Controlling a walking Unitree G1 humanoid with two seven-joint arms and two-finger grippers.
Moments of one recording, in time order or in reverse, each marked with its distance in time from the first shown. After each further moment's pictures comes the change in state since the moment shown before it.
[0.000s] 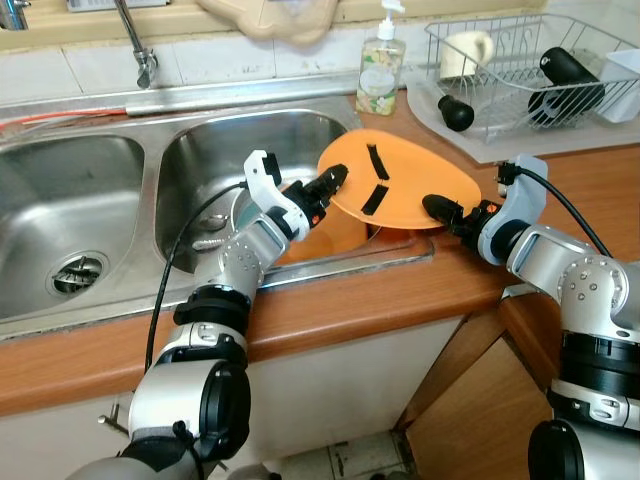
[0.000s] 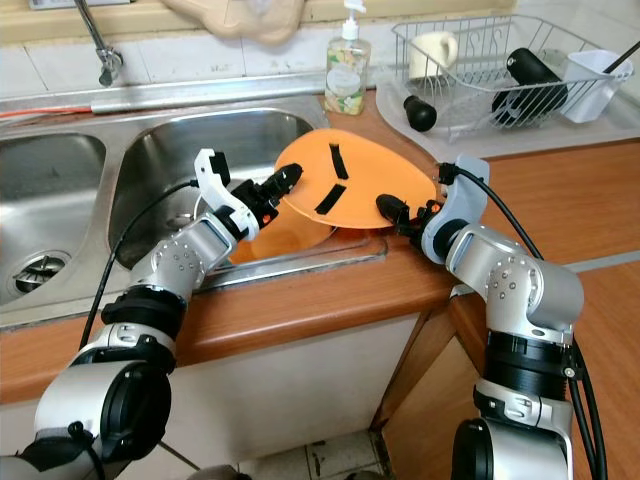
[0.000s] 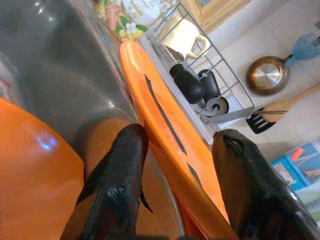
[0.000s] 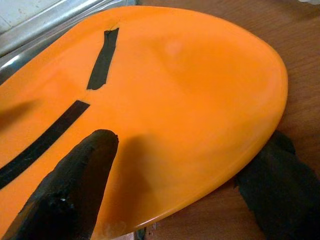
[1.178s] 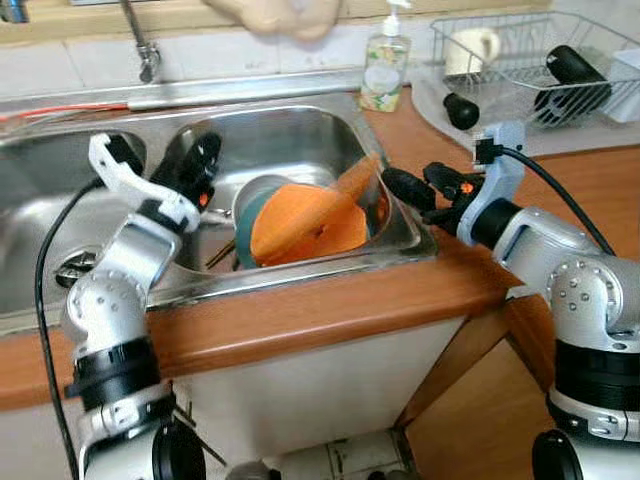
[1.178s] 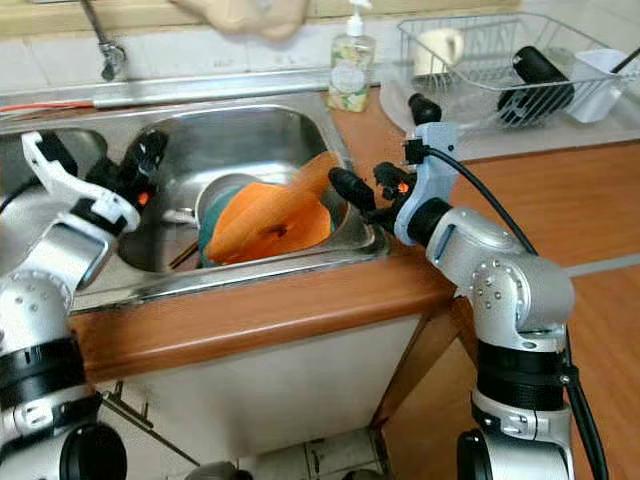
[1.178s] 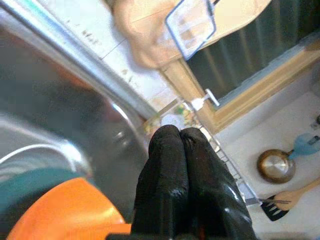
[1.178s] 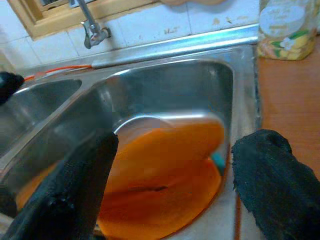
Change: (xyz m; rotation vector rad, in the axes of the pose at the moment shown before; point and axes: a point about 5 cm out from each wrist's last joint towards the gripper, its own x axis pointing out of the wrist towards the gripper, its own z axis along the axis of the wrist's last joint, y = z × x) left arm -0.104 0.001 0.080 0.009 -0.342 0.122; right arm -0.014 0.054 0.015 -0.213 -0.144 0.339
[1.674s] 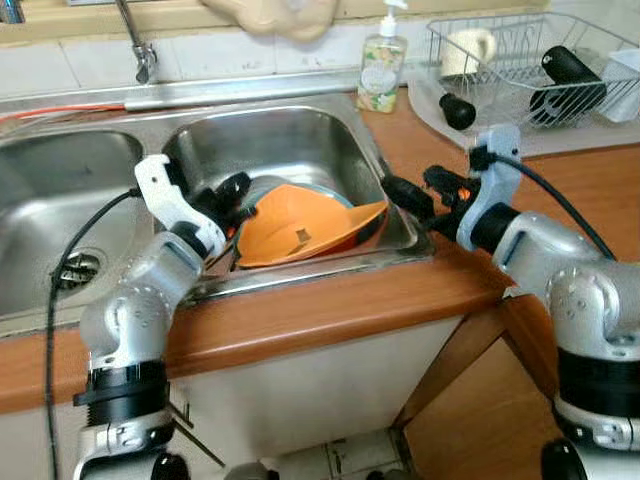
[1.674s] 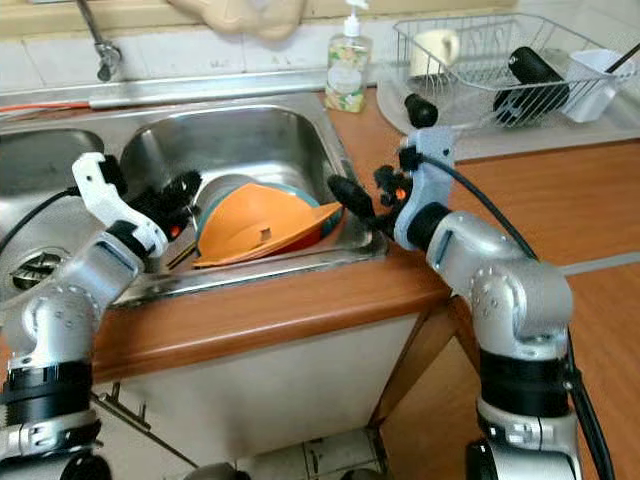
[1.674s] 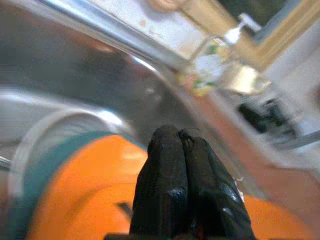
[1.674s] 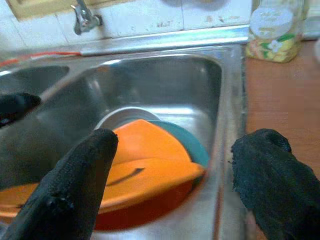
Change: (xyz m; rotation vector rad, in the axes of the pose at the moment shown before) left arm -0.003 0.007 -0.030 0.381 0.150 0.115; right arm -0.004 0.000 -0.007 -0.103 0.009 -0.040
